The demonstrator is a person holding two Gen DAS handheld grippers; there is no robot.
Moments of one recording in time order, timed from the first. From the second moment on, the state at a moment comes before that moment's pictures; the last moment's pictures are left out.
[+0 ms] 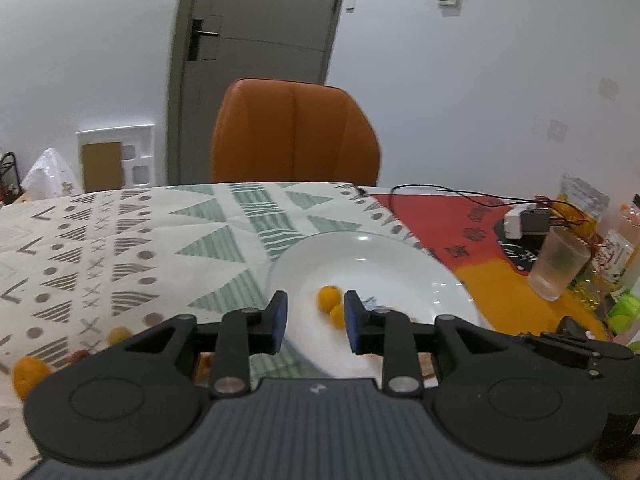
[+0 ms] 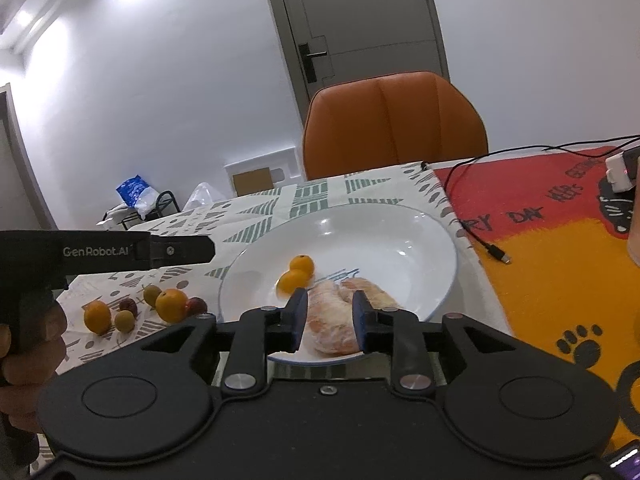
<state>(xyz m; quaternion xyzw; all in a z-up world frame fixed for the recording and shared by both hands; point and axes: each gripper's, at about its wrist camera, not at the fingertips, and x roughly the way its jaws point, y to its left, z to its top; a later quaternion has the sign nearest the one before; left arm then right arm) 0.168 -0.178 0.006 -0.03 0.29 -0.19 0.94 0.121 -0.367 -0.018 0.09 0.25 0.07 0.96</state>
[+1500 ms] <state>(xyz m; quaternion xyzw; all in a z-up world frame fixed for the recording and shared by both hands) 0.145 -0.020 -0.001 -0.08 0.29 -0.03 0.95 0.147 -0.256 -0.016 0.04 0.26 0.20 0.94</state>
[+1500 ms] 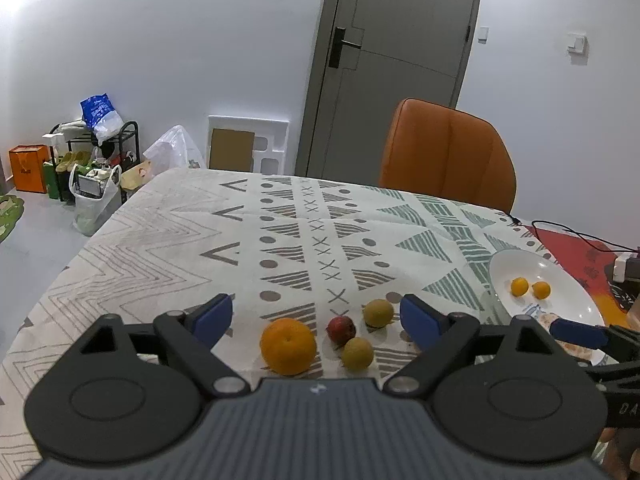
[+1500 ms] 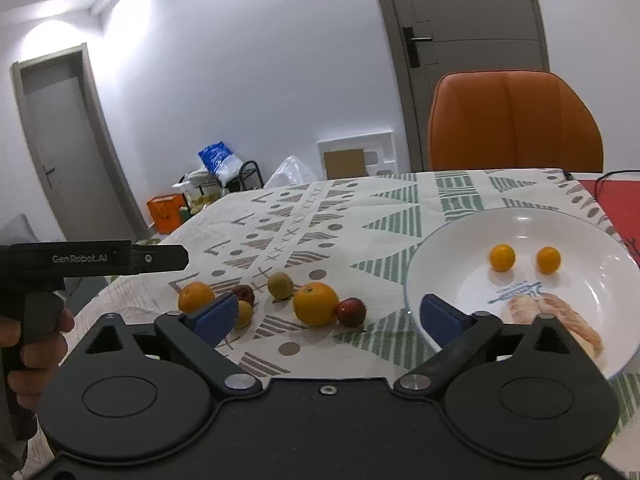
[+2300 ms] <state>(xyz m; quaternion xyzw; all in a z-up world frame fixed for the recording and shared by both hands) 0.174 0.005 -0.045 -0.12 0.34 -0.03 0.93 0.176 -0.220 -0.026 0.01 0.30 0.22 0.93</state>
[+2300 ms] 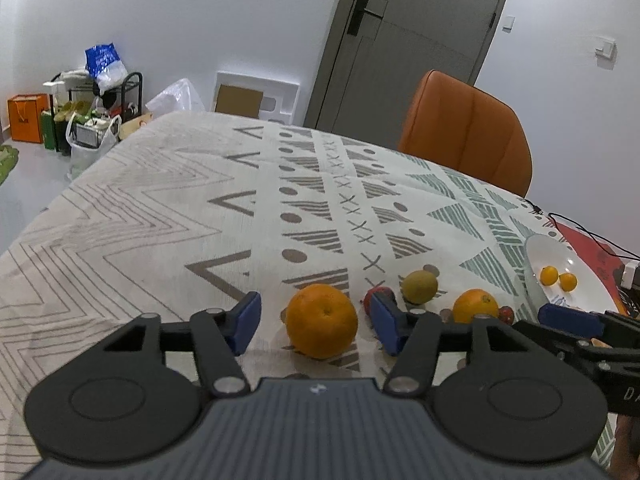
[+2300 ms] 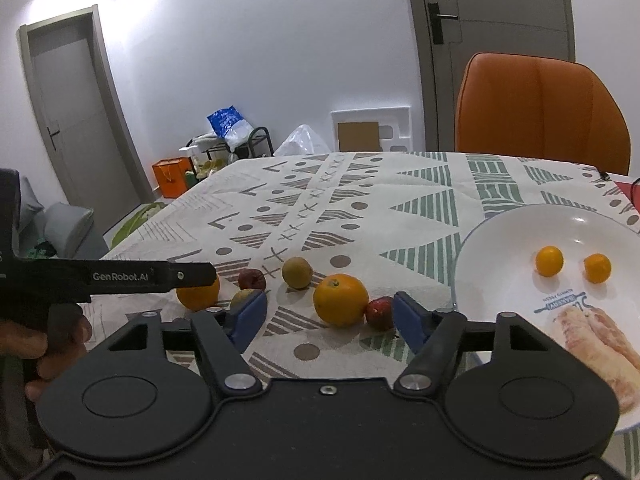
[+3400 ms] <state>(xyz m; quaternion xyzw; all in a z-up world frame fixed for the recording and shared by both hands) 0.168 0.017 -0.052 -0.15 0.34 -0.03 0.93 0.201 -0.206 -0.049 -0.06 0.33 0.21 0.92</state>
